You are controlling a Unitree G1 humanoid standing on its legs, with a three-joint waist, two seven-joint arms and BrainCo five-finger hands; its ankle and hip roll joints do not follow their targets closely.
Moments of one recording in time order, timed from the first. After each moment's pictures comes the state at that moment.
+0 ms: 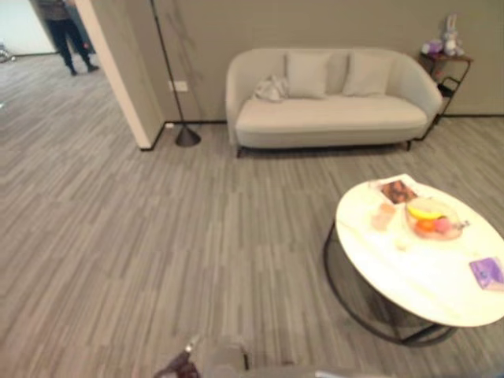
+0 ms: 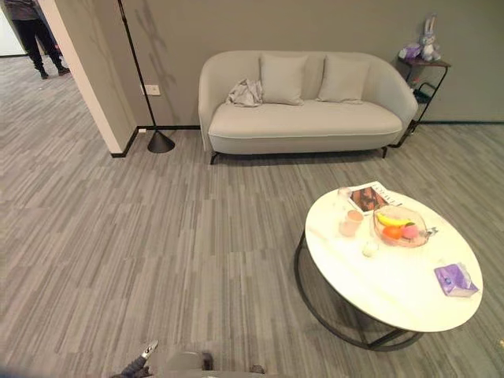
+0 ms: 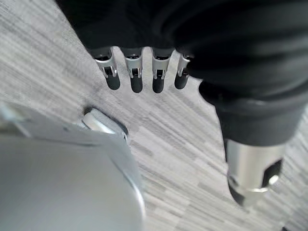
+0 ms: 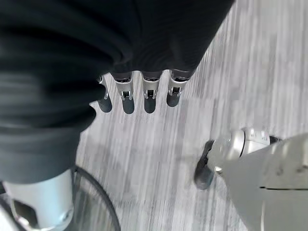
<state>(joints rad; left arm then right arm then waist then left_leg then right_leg) -0.07 0.15 0.00 1.47 -0.73 -0.05 -0.04 -0.06 -0.21 -0.17 1.60 1.08 -0.04 -0.06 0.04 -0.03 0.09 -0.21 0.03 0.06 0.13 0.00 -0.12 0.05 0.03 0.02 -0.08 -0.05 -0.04</state>
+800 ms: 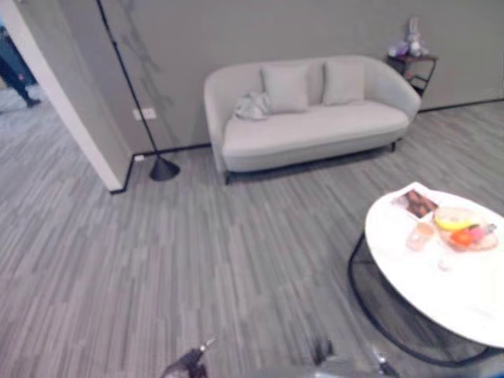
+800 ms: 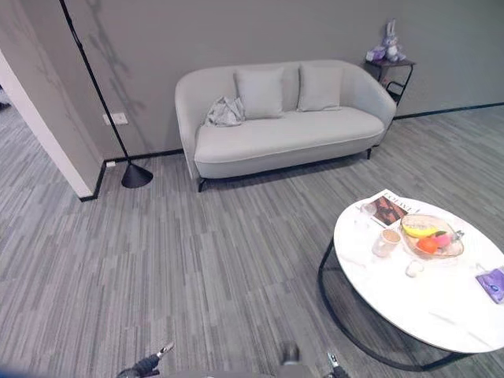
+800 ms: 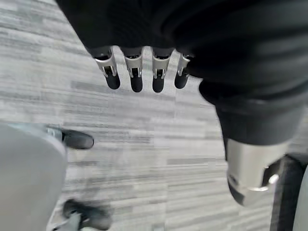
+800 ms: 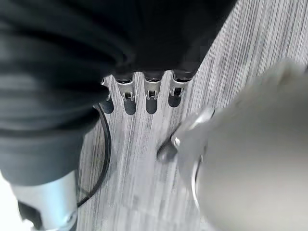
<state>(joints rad) -0.08 0.14 -0.12 1.43 -0.53 -0.08 -0.01 -0.02 -0.14 -0.11 1.42 0.98 -0.08 -0.04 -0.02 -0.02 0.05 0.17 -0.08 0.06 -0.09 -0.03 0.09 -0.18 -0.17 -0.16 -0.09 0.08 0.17</state>
